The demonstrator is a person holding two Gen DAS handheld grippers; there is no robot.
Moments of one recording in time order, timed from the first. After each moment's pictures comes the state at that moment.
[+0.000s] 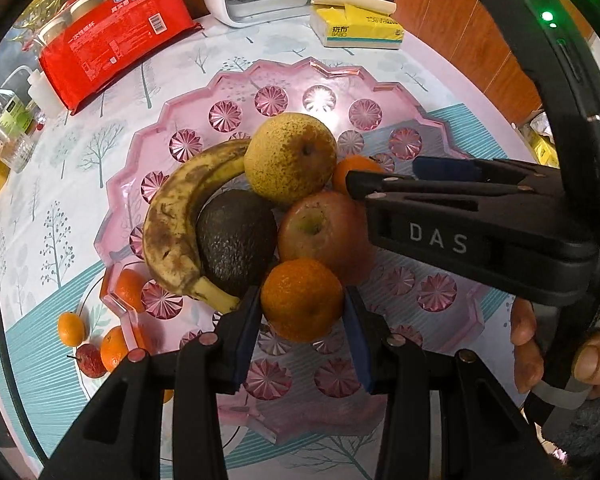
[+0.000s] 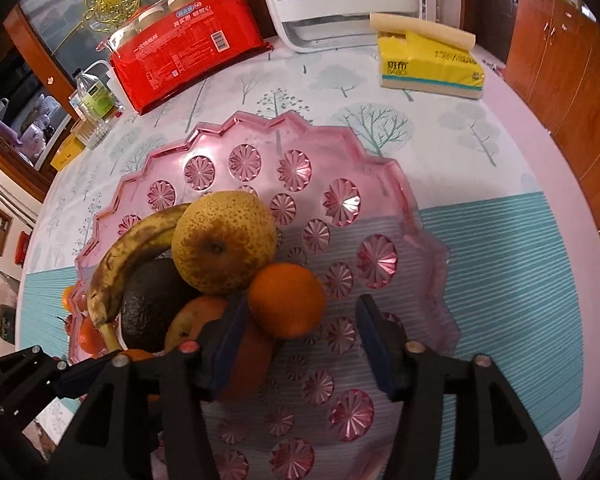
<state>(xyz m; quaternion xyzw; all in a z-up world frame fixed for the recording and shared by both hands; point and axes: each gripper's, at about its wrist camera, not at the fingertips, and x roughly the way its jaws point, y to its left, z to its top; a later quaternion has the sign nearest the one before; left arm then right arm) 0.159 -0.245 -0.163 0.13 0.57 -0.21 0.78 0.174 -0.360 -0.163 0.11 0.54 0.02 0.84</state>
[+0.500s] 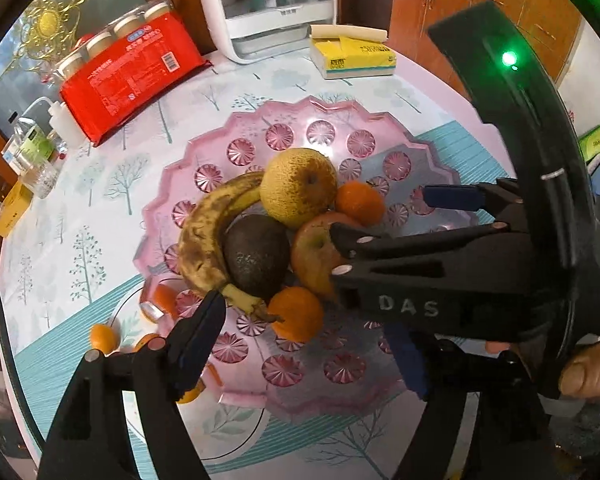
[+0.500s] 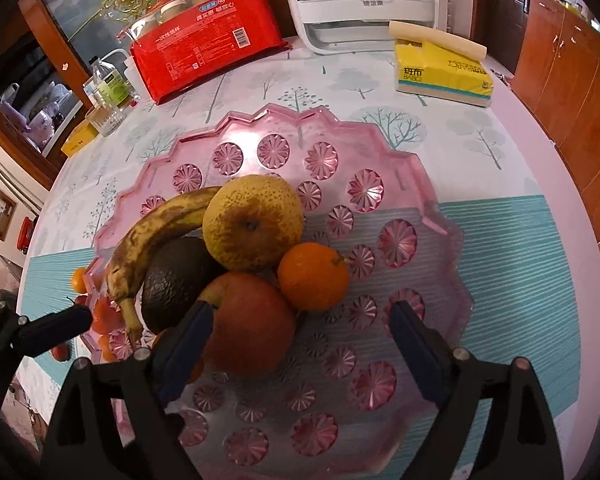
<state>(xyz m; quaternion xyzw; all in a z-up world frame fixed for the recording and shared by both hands) 0.134 -0.235 -0.130 0.16 0.52 -0.20 0.82 0.159 -0.345 -0.153 0.10 0.54 0.03 0.84</state>
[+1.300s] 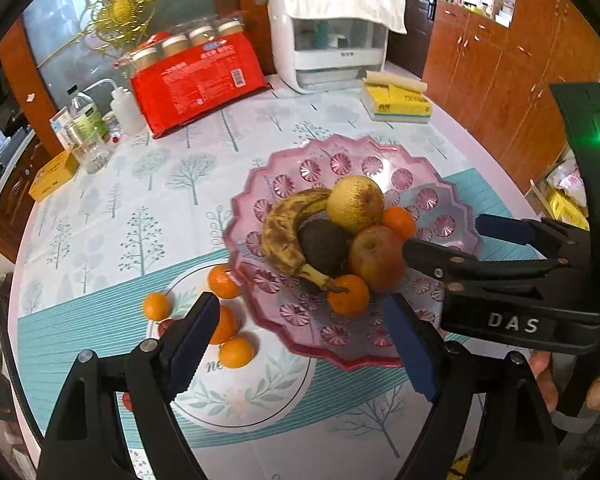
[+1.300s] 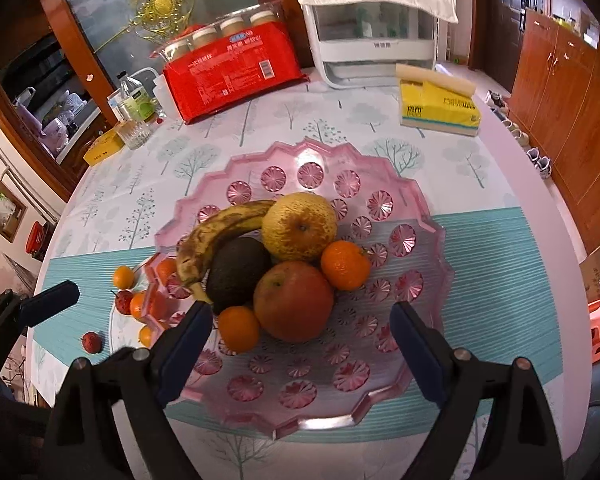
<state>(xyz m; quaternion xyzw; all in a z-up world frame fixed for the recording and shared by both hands) 0.107 -0.164 -0.077 0.10 0.48 -0.15 0.86 0.113 -0.318 -0.093 0.09 0.50 0.03 0.86</state>
